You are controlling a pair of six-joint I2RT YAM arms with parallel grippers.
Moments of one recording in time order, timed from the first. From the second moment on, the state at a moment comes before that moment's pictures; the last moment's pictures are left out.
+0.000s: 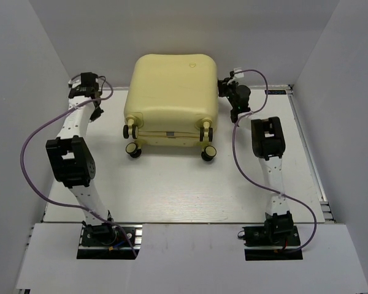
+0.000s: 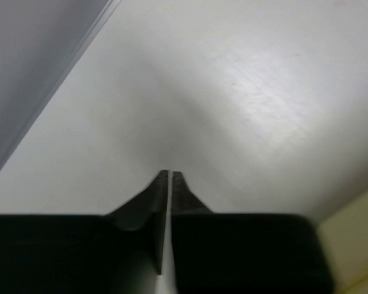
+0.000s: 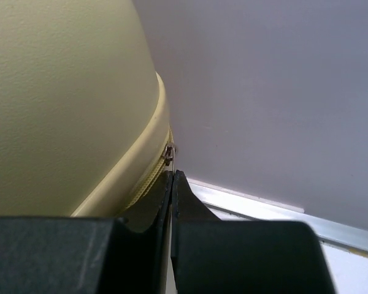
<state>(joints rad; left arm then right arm) 0.10 1.89 1.68 -0.87 -0.49 -0.48 0.21 2.60 1.90 0.85 -0.23 0.14</state>
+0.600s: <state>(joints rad) -0.65 1.74 1.88 -0.76 -0.11 -0.27 0.24 2.42 1.60 0.88 -0.18 0.11</state>
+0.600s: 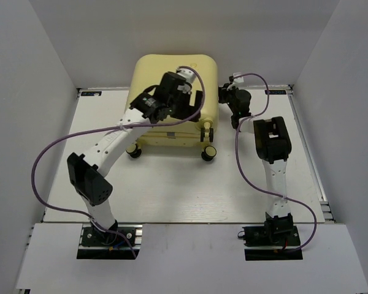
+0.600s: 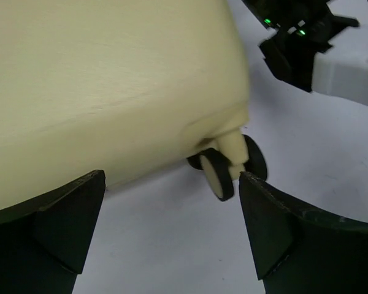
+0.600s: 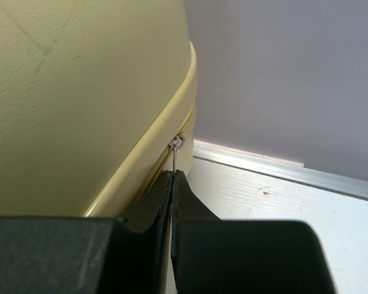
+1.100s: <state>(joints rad) -0.85 1.90 1.92 -0.77 -0.15 -0.46 0.24 2.34 1.48 0.89 -0.20 0.12</state>
